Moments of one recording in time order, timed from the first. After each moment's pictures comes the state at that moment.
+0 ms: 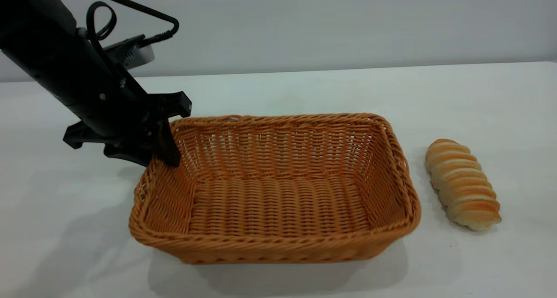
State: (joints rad) left arm -0.24 2.00 -1.02 -0.61 0.28 0.24; right arm 0.20 0.54 -0.52 0.08 0.83 0.03
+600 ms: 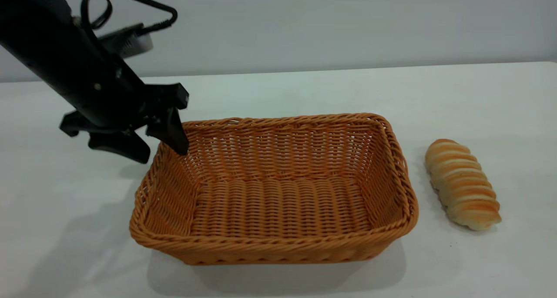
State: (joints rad) left arm -0.24 1.96 -1.02 -0.55 0.29 0.24; right arm 0.20 0.61 -0.52 0.08 0.67 0.01
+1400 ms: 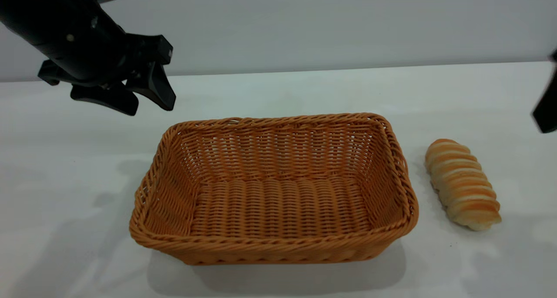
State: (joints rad) left arm -0.24 1.82 -1.02 -0.47 0.29 0.24; right arm 0.20 1.39 -0.74 0.15 0.55 -0.07
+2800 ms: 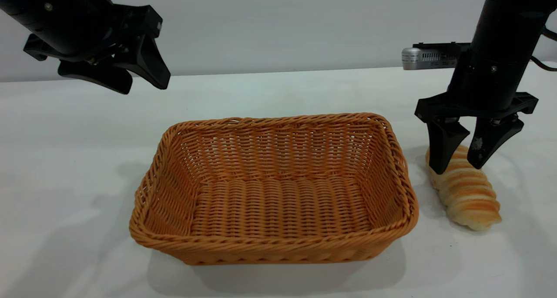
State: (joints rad) left arm -0.24 1.74 -1.02 -0.47 0.35 0.27; right arm 0.20 2.18 -1.39 0.20 0.85 -0.17
